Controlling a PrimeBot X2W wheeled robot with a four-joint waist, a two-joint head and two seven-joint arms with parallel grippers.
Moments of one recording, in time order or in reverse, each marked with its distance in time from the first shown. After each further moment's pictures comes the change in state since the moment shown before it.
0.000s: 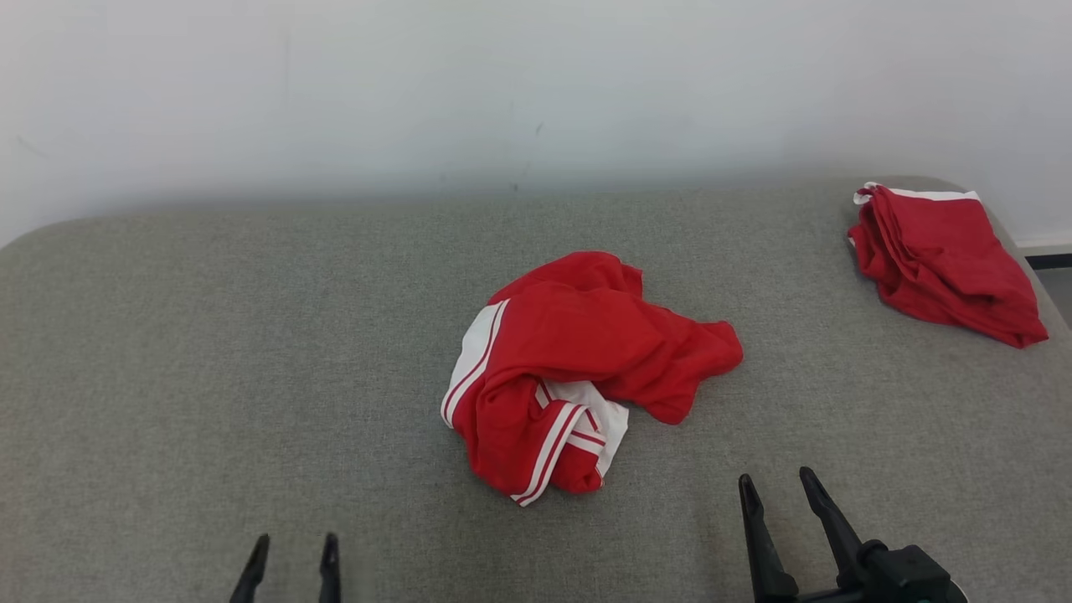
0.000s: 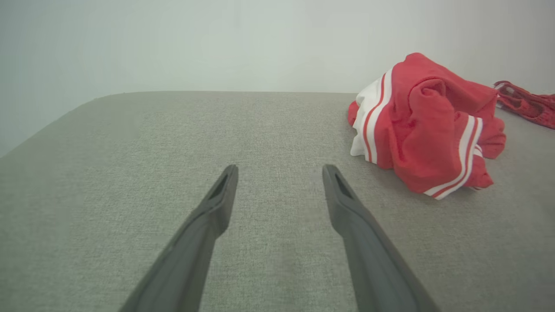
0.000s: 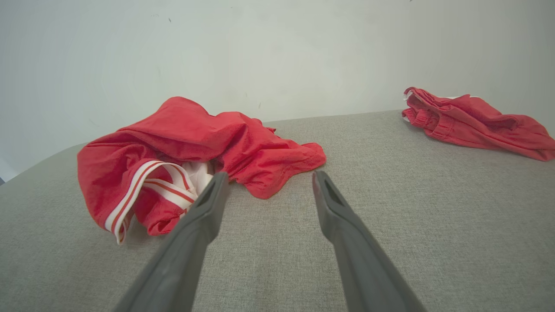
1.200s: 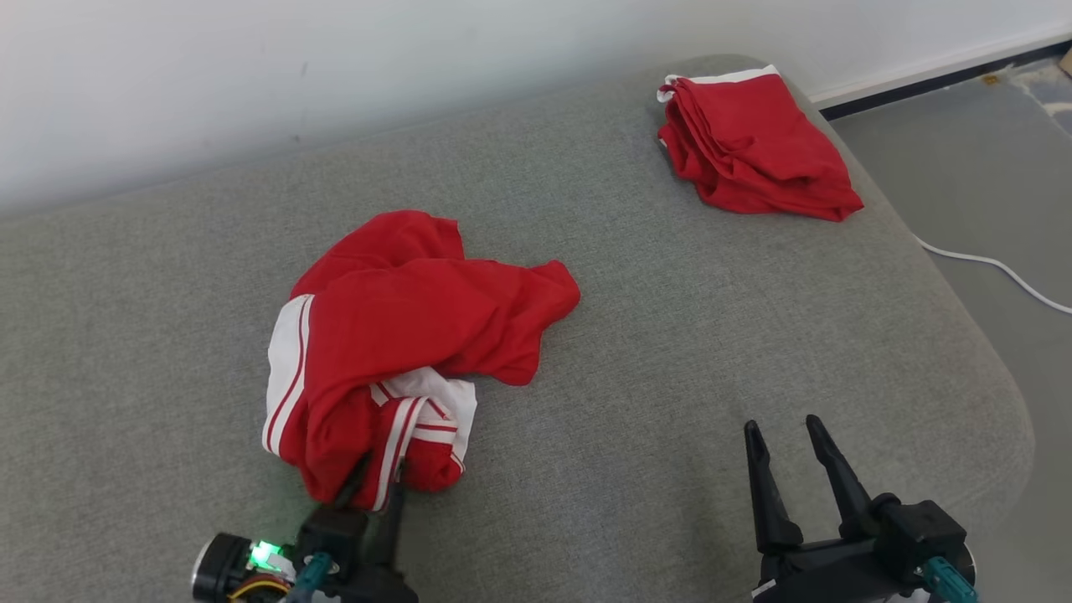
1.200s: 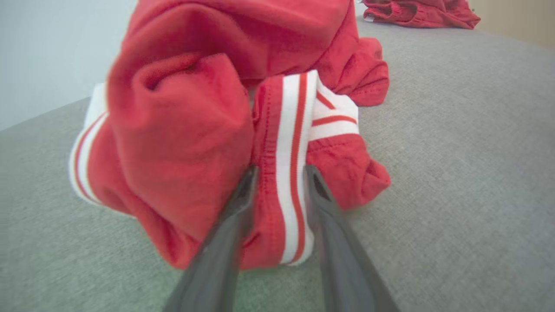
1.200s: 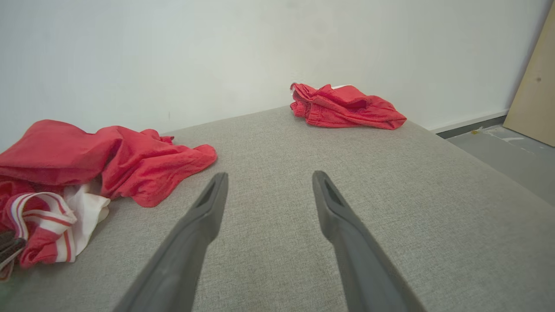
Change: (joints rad) left arm -0.340 0.047 -0.267 0.349 0.084 0.073 0.000; right arm -0.084 0.000 -0.004 -0.011 0.041 0.000 0.000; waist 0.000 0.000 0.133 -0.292
